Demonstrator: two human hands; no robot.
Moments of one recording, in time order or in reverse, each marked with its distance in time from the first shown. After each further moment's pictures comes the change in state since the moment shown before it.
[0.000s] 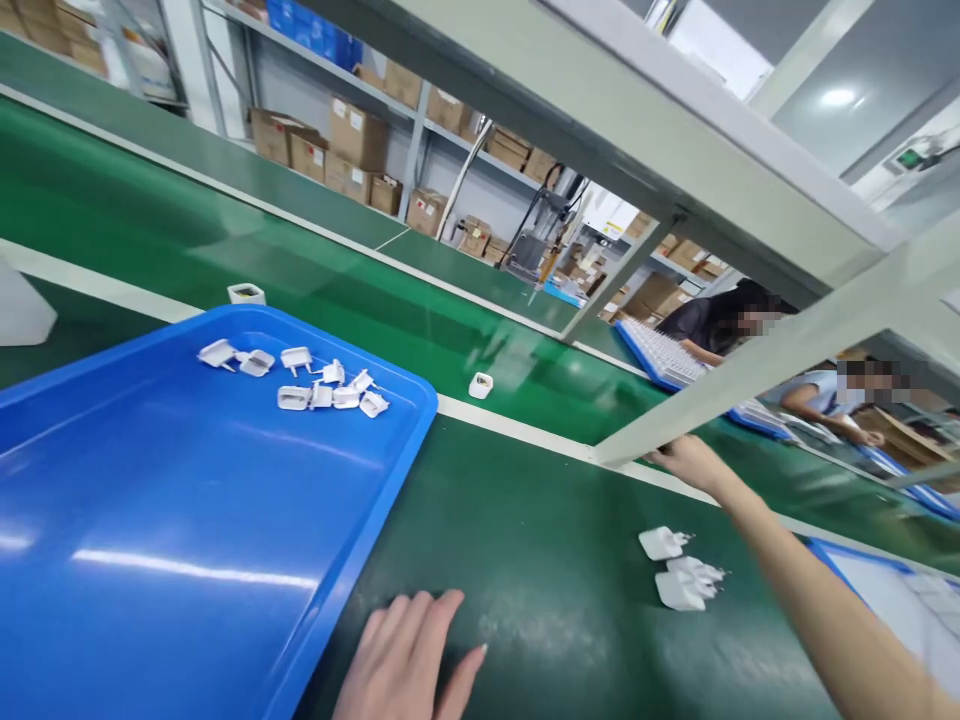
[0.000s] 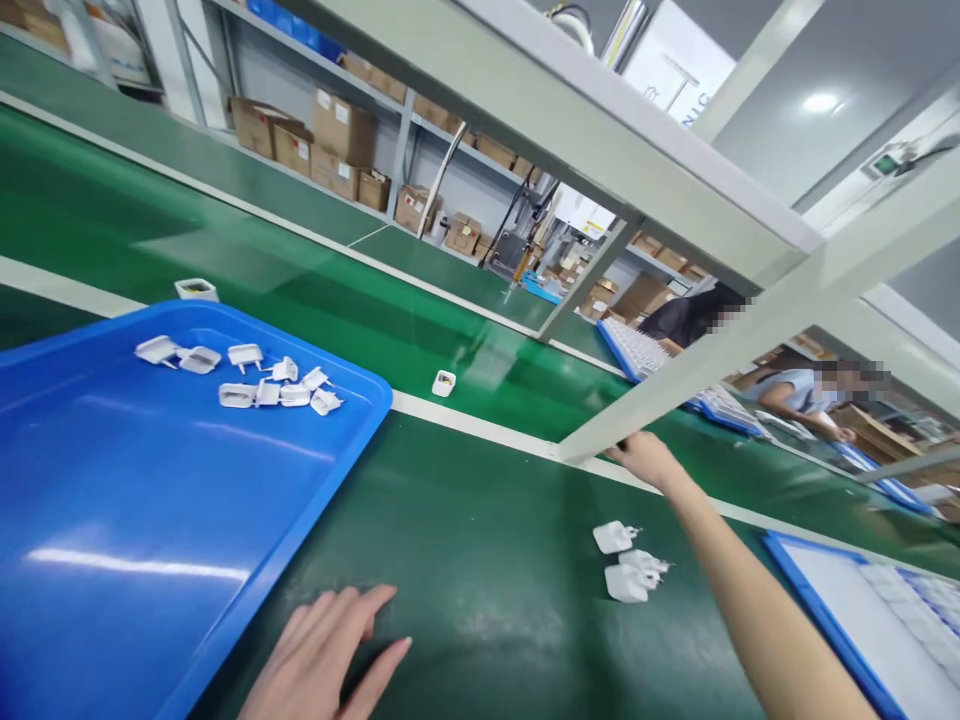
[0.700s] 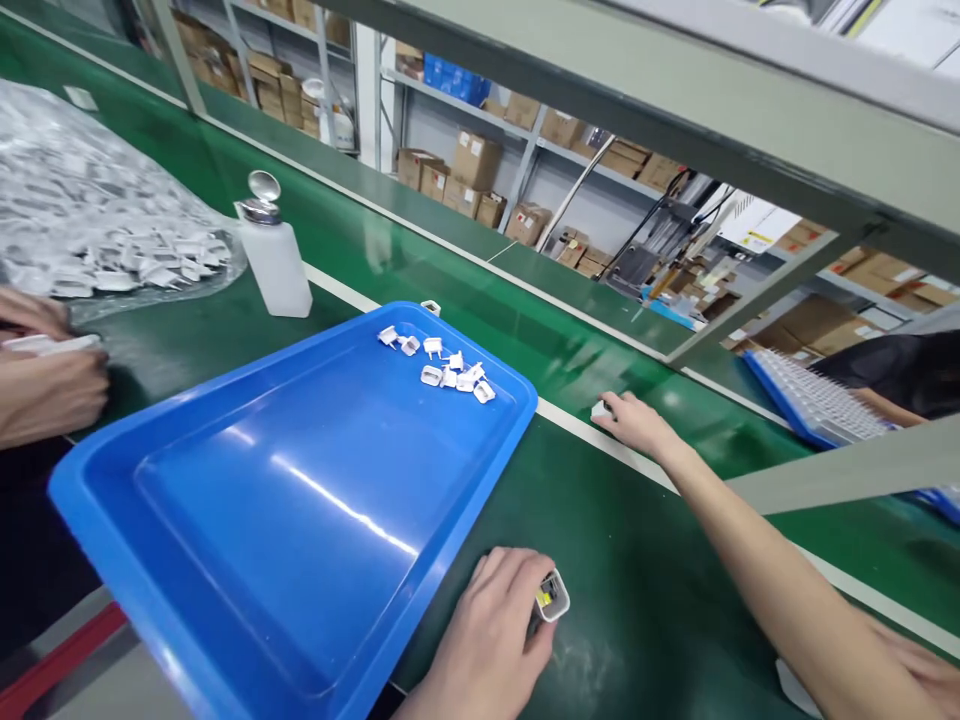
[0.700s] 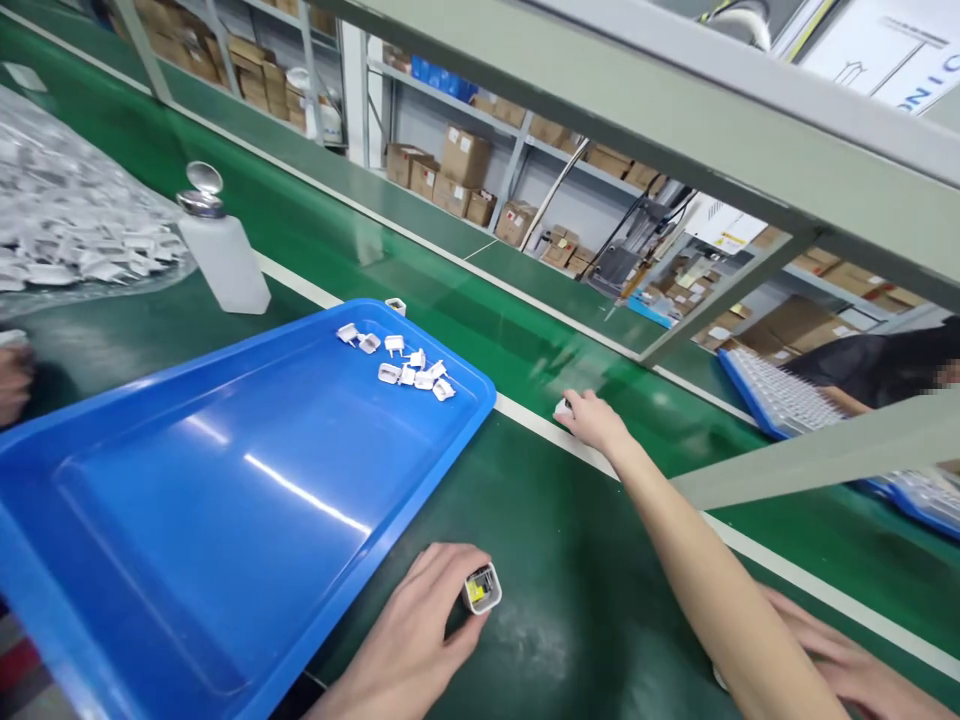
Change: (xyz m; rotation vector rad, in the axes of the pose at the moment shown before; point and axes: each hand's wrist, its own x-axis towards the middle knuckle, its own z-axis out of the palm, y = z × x) left_hand 0.022 0.028 -0.036 -0.464 -0.048 -0.306; right_hand 0.077 -0.209 0.041 0.142 -0.065 -0.288
